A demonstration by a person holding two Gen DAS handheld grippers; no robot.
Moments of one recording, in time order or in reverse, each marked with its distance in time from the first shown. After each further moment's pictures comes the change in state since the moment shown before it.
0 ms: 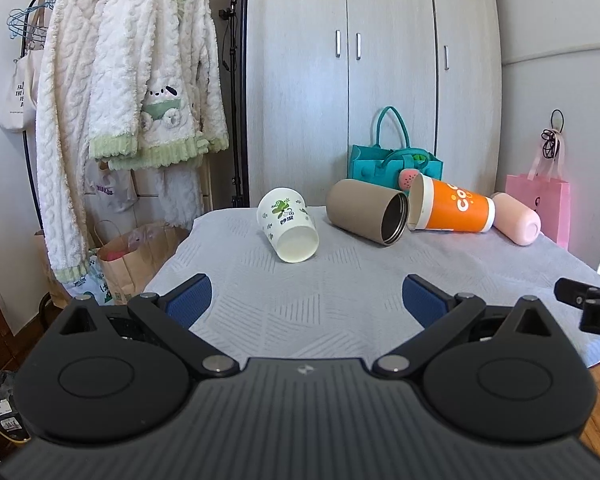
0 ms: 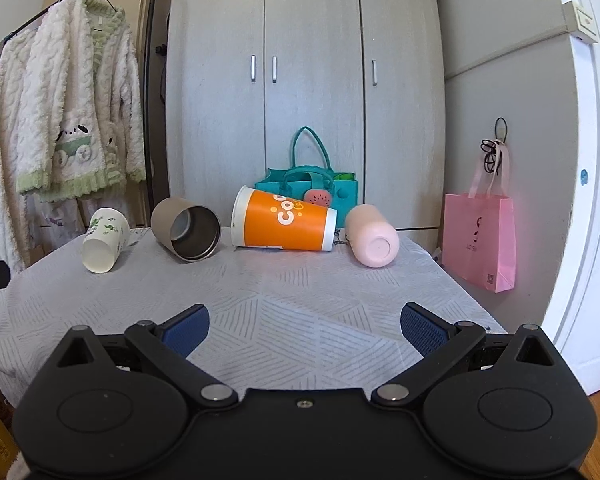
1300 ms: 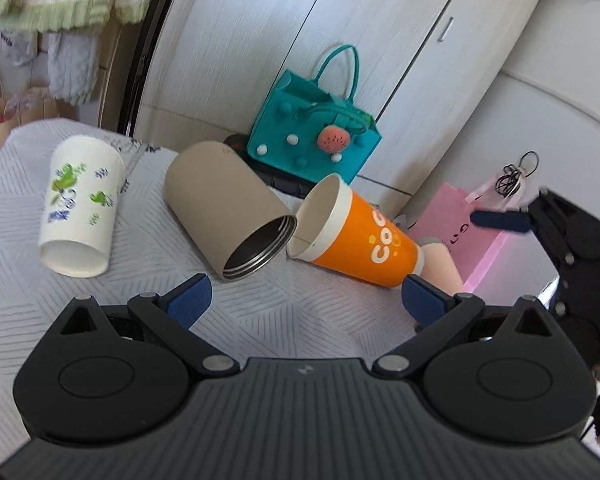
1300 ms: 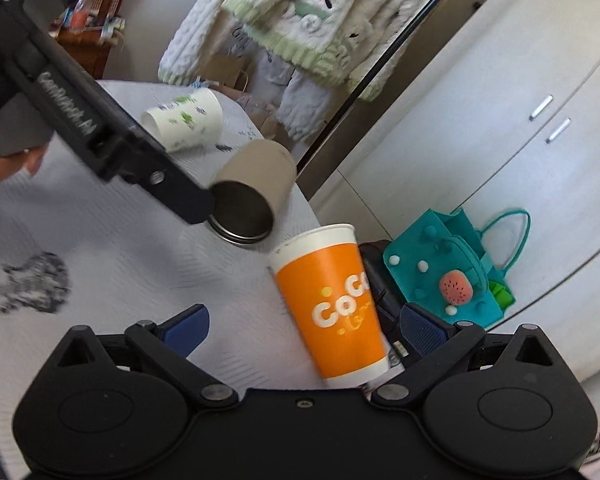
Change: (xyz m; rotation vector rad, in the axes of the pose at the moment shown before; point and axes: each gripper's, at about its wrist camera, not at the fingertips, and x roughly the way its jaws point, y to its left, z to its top) left arm 0.194 -0.066 0.078 -0.375 0.317 -0.308; right arm 0.164 -0.001 0.138 -0.957 0.195 0.515
